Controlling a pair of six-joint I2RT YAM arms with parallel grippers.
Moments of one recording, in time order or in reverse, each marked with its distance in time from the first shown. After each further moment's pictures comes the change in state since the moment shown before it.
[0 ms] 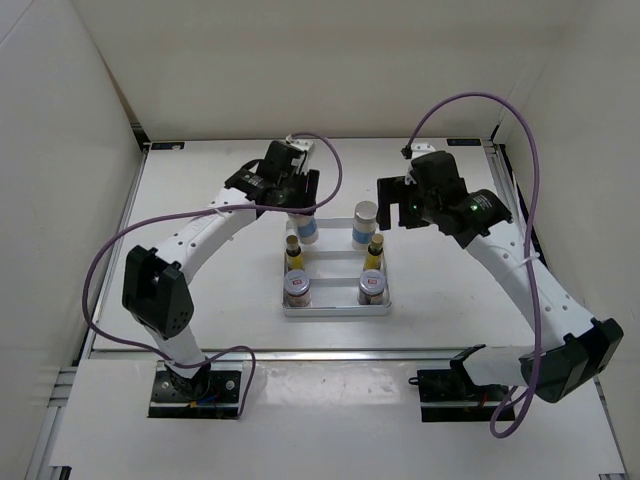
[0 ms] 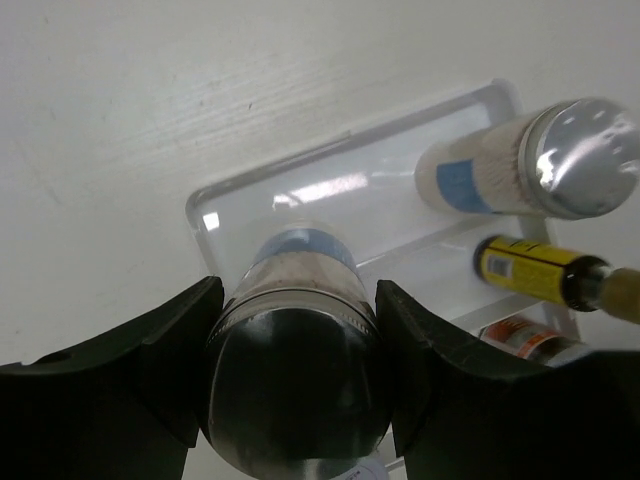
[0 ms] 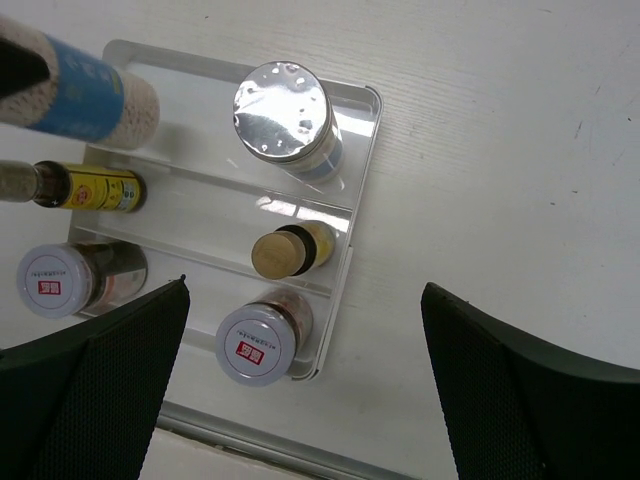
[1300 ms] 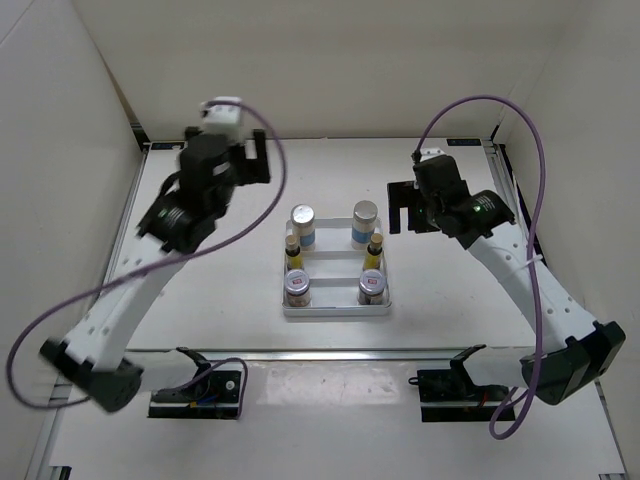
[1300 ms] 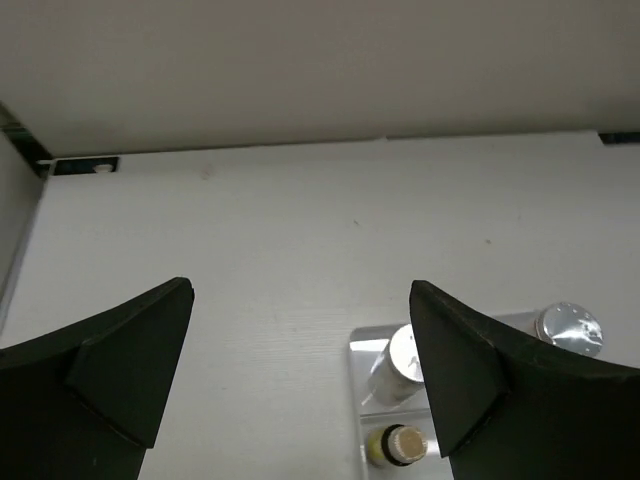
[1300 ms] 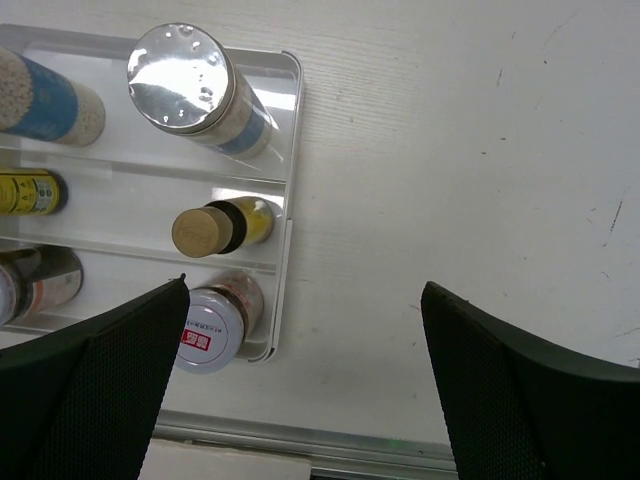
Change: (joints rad) left arm -0.010 -0.394 -0.035 0.106 -0.408 0.139; right arm -0.007 -0.014 -0.001 -0.097 0.132 0.016
